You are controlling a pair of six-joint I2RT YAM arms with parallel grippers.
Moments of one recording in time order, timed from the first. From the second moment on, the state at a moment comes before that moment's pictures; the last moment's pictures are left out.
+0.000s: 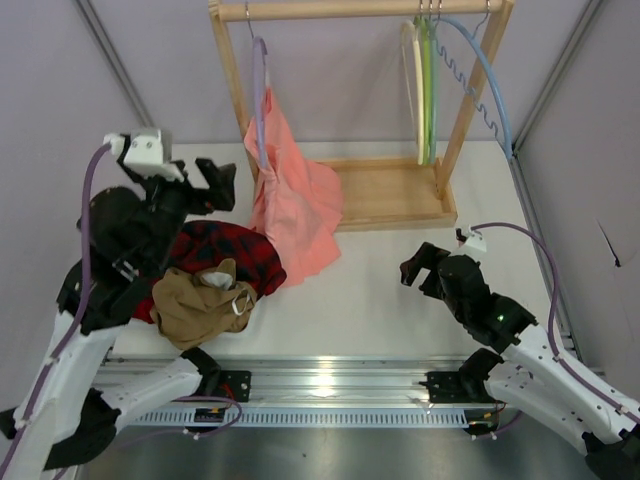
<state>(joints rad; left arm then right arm) -0.63 0.97 1.57 -0.59 -0.44 -0.07 0.69 0.67 0.60 -0.50 0.43 0.79</state>
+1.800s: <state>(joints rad) -0.45 1.67 1.15 0.26 -0.10 -0.59 0.65 0.75 0.61 -0.50 0.40 0.79</state>
